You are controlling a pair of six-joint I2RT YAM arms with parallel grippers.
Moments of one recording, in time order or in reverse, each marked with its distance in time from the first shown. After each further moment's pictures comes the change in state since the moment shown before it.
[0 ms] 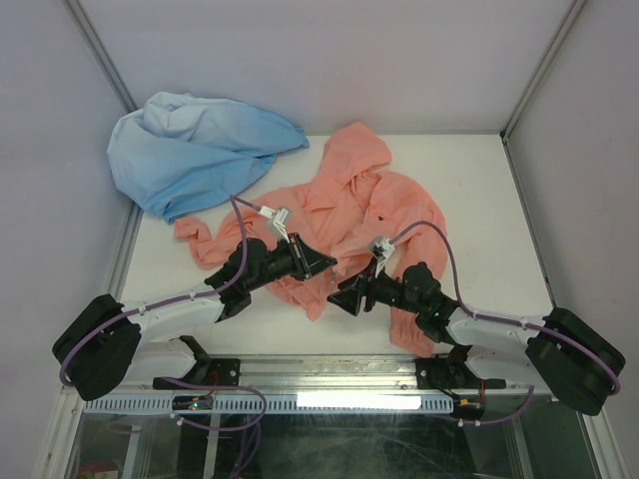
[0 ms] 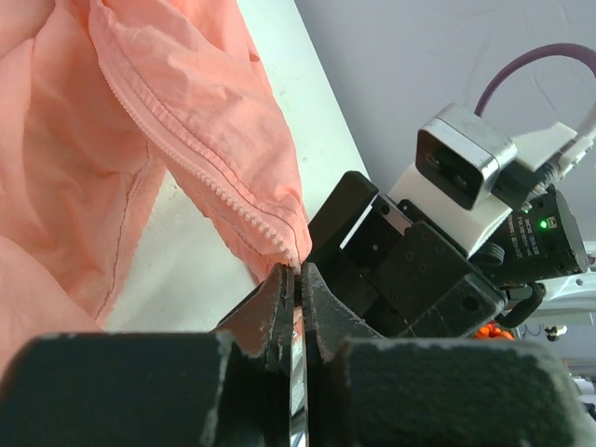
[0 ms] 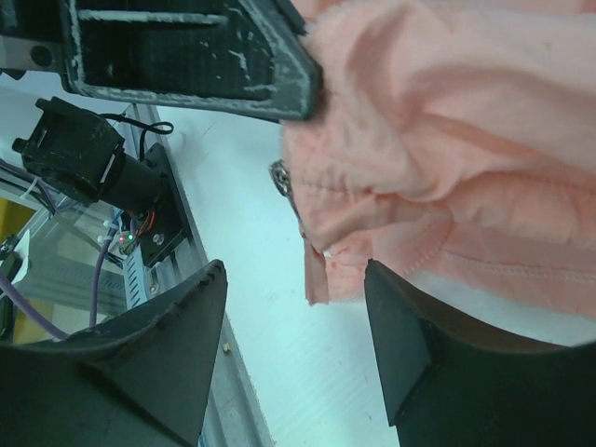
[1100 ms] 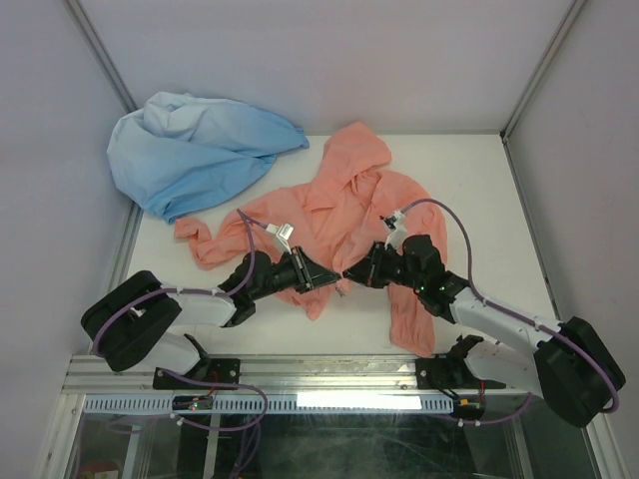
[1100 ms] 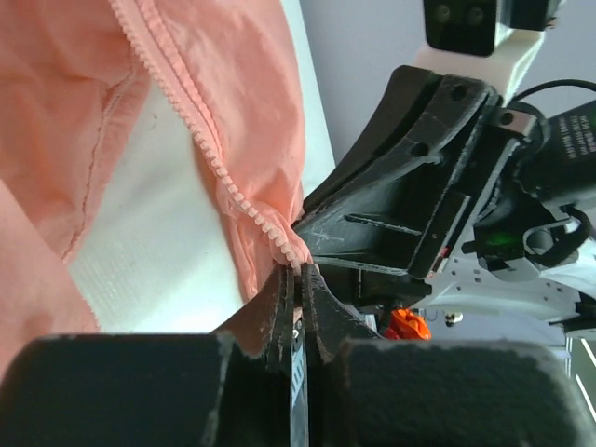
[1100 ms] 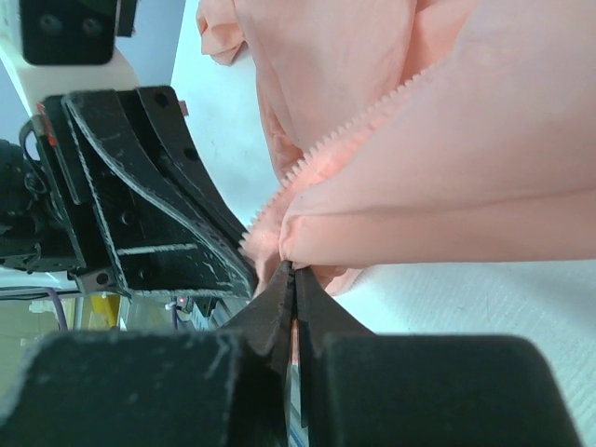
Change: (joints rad) left arm -0.011 0.208 -0.120 0.304 0.064 -0.250; right arm -0.169 0.011 0.215 -0.421 -0.035 0.282
